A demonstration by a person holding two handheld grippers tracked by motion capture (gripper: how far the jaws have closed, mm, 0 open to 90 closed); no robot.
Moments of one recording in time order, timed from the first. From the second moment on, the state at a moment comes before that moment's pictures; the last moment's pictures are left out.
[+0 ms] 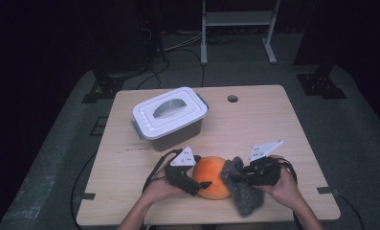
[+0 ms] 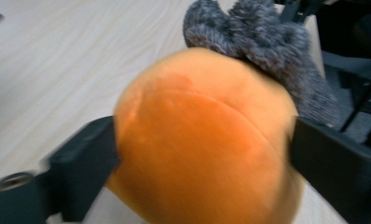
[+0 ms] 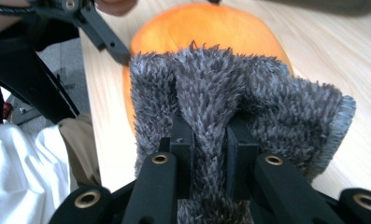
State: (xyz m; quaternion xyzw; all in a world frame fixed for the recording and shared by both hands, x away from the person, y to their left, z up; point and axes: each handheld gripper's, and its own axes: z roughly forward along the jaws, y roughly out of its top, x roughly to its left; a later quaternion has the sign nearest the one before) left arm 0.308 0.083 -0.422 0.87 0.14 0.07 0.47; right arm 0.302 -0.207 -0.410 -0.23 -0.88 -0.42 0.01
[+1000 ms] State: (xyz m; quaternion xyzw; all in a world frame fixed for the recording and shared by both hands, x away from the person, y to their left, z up) left arm 0.295 0.068 -0.411 0.86 0.10 0.07 0.49; right arm 0.294 -0.218 -0.380 -0.21 -0.87 -0.44 -0.02
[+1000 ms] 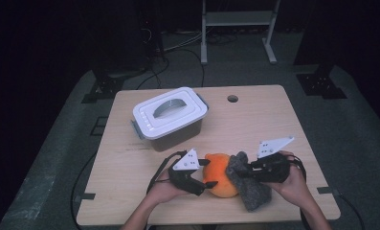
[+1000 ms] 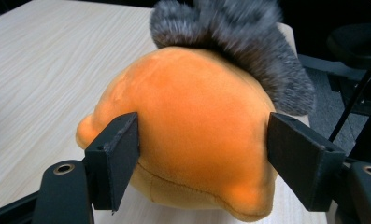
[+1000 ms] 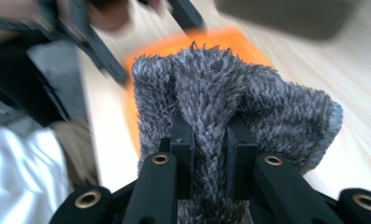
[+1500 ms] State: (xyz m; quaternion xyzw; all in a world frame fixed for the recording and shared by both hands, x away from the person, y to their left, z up) left arm 0.290 0.062 -0.408 0.86 0.09 0.09 0.49; right arm 0.293 -0.209 -0.389 -0.20 -0.89 -0.42 0.01
